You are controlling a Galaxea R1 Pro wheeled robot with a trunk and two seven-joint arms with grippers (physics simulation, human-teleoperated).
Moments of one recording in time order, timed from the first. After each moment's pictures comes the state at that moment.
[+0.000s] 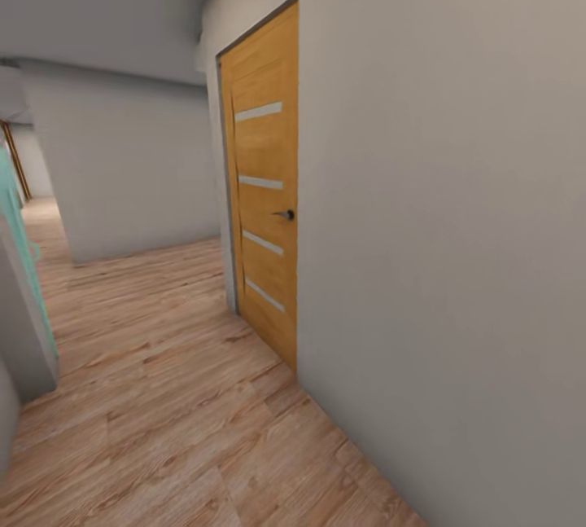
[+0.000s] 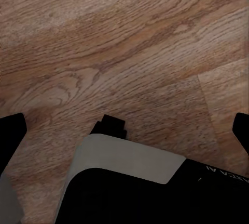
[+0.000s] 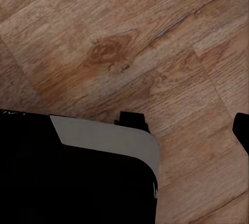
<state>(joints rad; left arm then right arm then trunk) -0.25 -0.03 0.01 0.00 0.28 -0.01 0.17 -0.15 0.00 0.19 0.03 -0.07 -0.16 0.00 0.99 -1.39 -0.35</state>
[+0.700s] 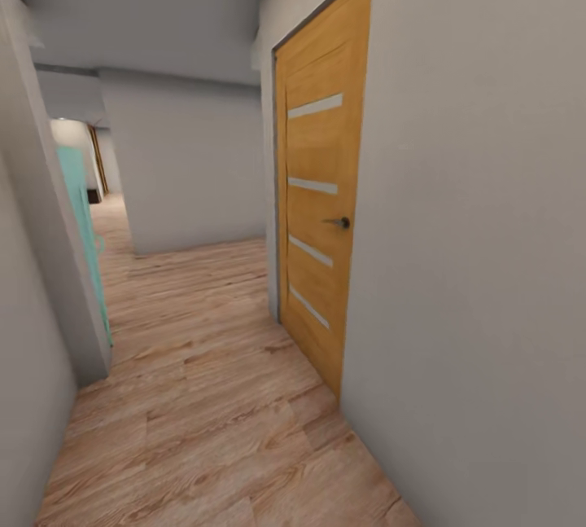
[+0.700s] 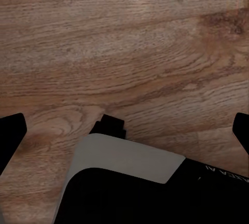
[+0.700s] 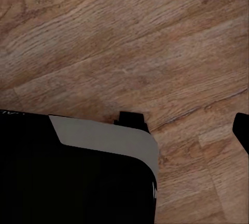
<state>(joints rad) -0.25 -0.03 0.01 0.00 0.28 -0.01 0.17 -0.15 0.00 0.19 0.03 -0.07 -0.16 0.00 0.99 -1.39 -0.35</state>
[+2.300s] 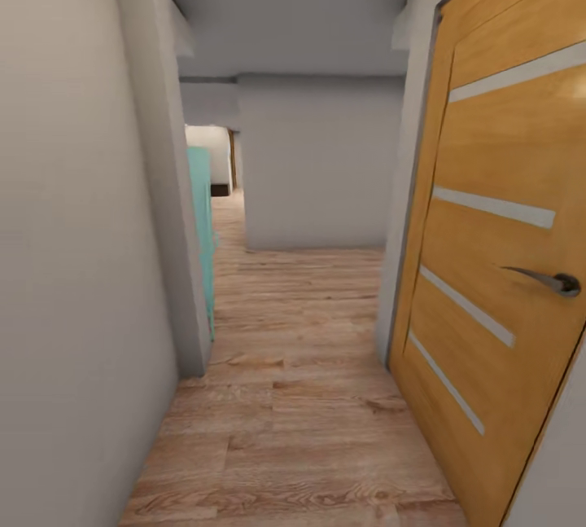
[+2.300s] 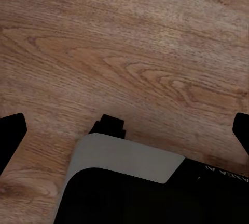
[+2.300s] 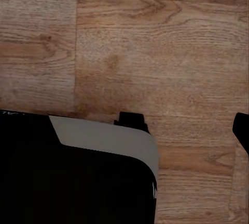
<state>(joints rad) -0.25 -0.03 0.01 0.00 0.28 -0.01 0.17 -0.15 0.00 0.19 0.03 -0.07 -0.16 0.00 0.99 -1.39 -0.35</state>
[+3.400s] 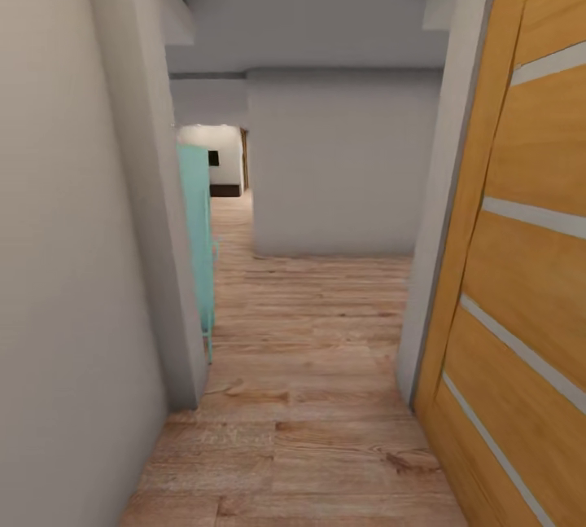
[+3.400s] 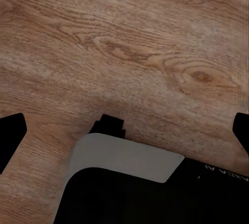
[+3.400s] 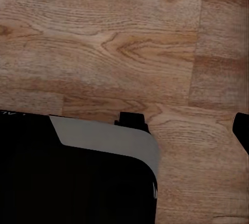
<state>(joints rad) -0.25 -0.03 0.01 0.00 0.28 -0.01 0.17 -0.15 0.00 0.19 0.03 -0.07 -0.16 0.00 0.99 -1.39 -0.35</state>
